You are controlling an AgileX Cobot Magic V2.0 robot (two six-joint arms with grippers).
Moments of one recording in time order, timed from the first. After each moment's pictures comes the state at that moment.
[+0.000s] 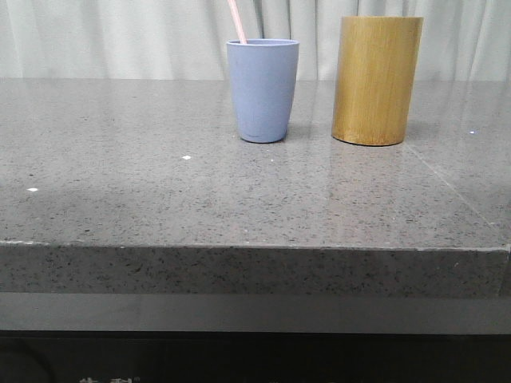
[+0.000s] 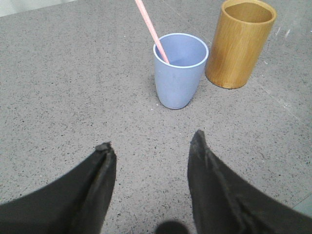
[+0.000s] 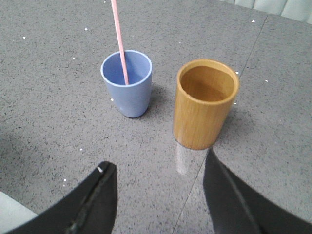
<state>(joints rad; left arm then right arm) -0.52 0.99 -1.01 -0.09 0.58 0.09 0.36 0.95 -1.20 0.10 0.84 -0.03</state>
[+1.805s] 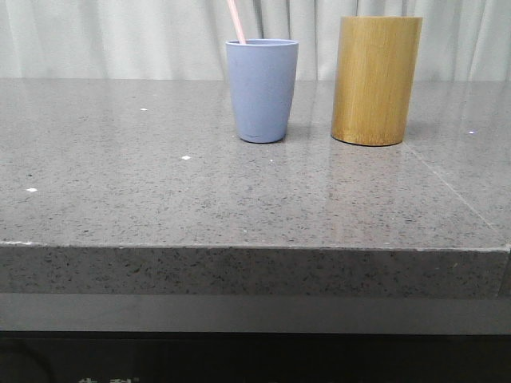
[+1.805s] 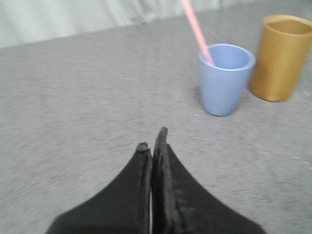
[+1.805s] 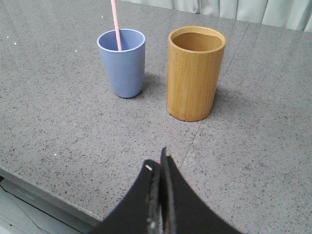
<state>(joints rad) -0.37 0.69 -0.71 -0.05 0.41 0.09 0.36 0.50 -0.66 0.10 0.56 -0.03</state>
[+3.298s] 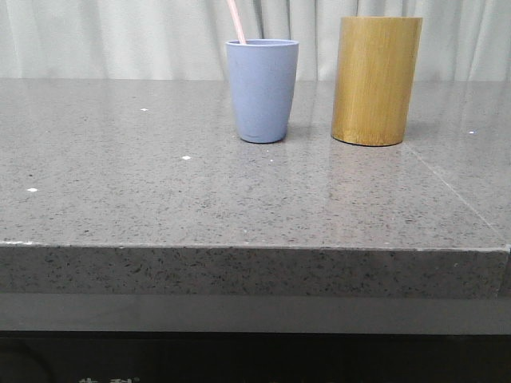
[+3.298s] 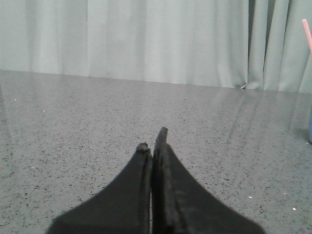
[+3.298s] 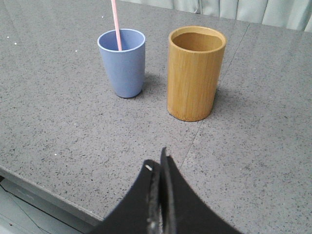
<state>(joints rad) -0.05 0.00 0.00 -0.03 0.01 -0.03 0.36 0.50 -0.66 0.10 0.56 -0.03</state>
